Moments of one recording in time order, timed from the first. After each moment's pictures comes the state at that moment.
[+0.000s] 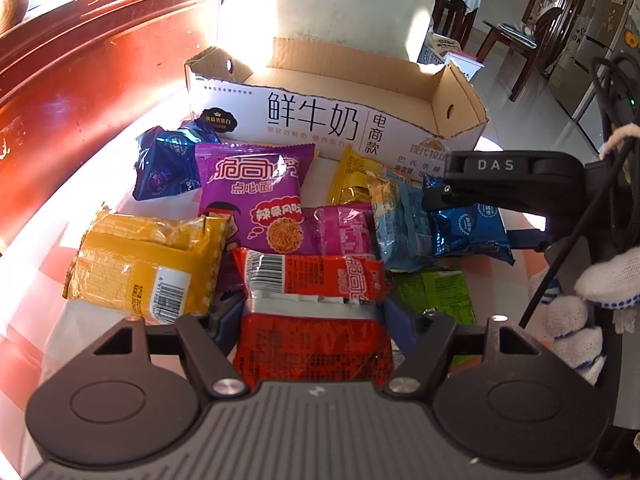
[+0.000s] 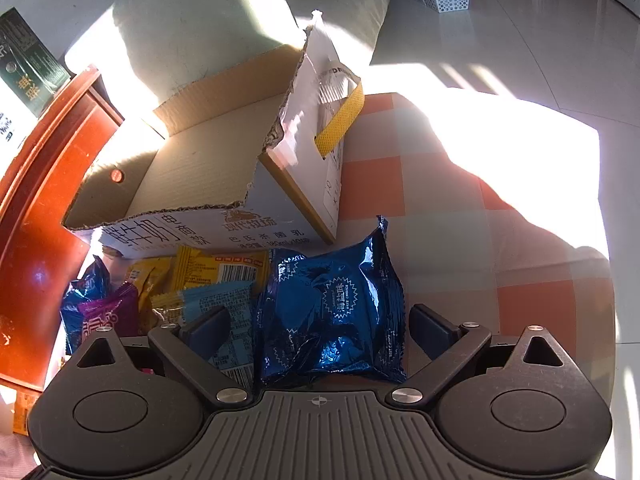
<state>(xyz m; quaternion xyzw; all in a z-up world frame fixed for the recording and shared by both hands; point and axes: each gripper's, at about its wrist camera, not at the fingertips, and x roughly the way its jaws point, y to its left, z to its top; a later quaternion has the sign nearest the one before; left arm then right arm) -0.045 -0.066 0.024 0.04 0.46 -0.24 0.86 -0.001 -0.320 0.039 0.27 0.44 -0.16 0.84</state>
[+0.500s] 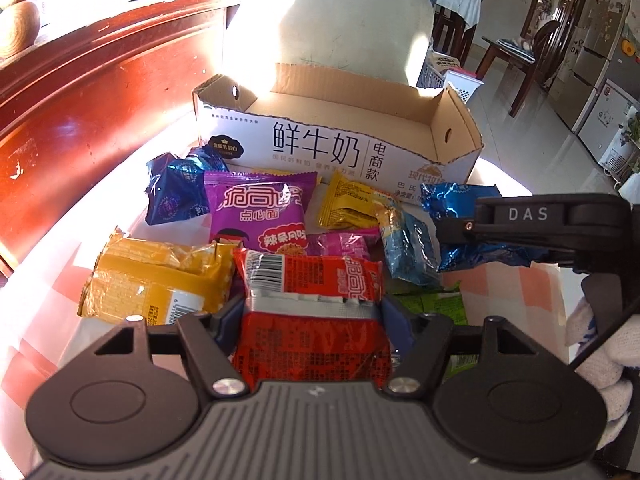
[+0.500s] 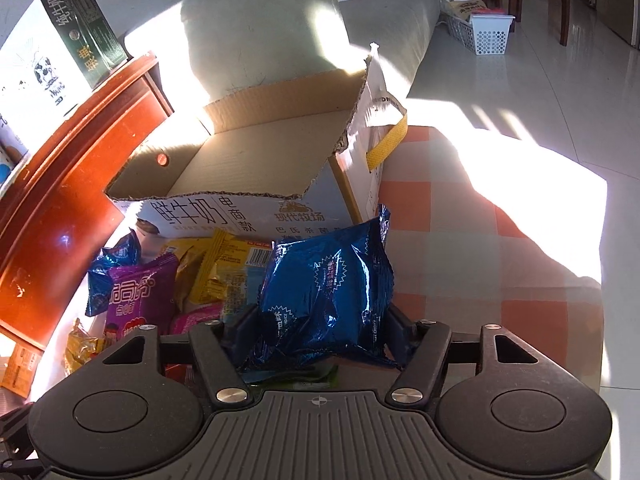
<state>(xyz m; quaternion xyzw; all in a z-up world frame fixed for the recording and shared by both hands) -0.050 -0.061 0.040 0.03 0.43 -0.23 0.87 -0.034 -0.300 0.073 0.23 0.40 -0.10 0.88</state>
